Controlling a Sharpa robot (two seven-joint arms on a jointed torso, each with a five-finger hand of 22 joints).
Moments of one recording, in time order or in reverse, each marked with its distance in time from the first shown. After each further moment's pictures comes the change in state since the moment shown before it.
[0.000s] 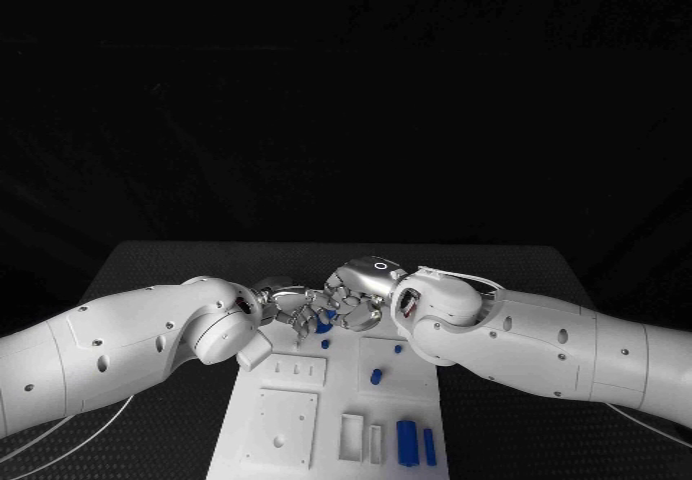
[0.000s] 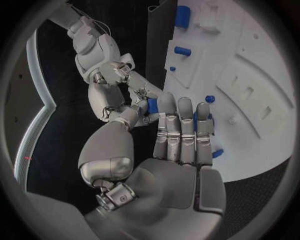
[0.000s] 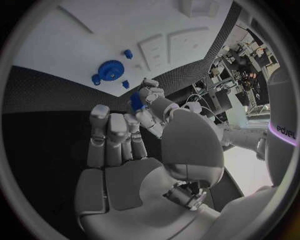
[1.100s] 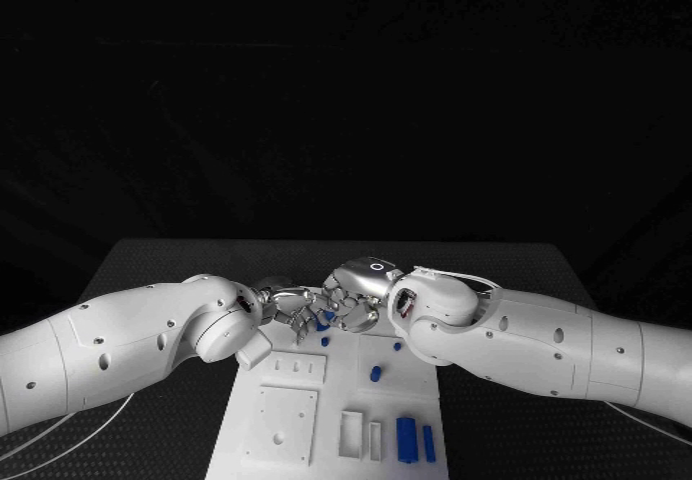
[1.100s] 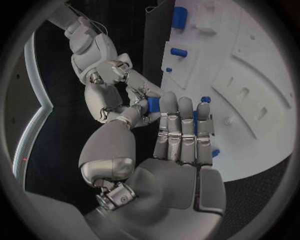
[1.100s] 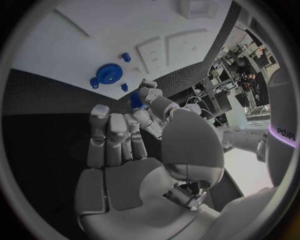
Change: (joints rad) left arm 0.000 0.005 -0.003 -0.003 -0.006 0.001 -0.030; left_hand 0.079 0.063 0.001 0.005 -0.040 -0.004 0.004 -0.031 0.006 -0.014 0.007 -0.011 -0.015 -0.013 0.005 0.004 -0.023 0.000 -0.014 0.007 0.000 -0.013; right arm 0.001 0.009 -0.010 0.002 -0.009 0.016 -0.013; right_hand 0.003 -0.003 0.009 -0.002 -0.004 0.001 0.001 0.000 0.000 0.007 0.000 0.000 0.004 0.000 0.001 0.000 0.000 0.000 0.000 0.000 0.000 0.000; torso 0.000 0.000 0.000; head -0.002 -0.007
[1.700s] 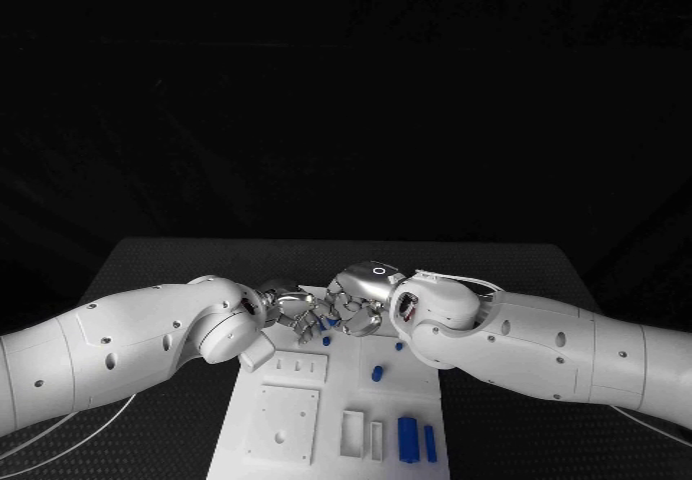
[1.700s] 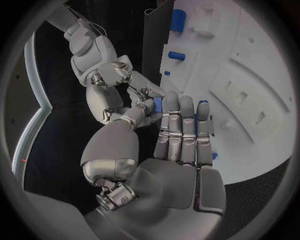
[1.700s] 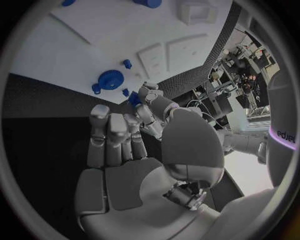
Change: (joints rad) left arm 0.003 0.007 -0.018 -0.003 0.003 0.010 0.001; left_hand 0.043 0.053 0.007 -0.040 0.099 -0.020 0.020 -0.051 -0.008 -0.021 0.015 -0.054 -0.031 -0.023 0.013 -0.039 -0.031 0.000 -0.024 0.002 -0.005 -0.018; right arm -0.003 0.000 -0.011 -0.001 -0.009 0.017 -0.013; right_hand -0.001 0.000 0.001 0.001 0.004 0.003 -0.001 0.000 0.000 0.000 0.000 0.004 0.002 0.002 0.001 0.000 0.000 0.000 0.000 0.000 0.000 0.000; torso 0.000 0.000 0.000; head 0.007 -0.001
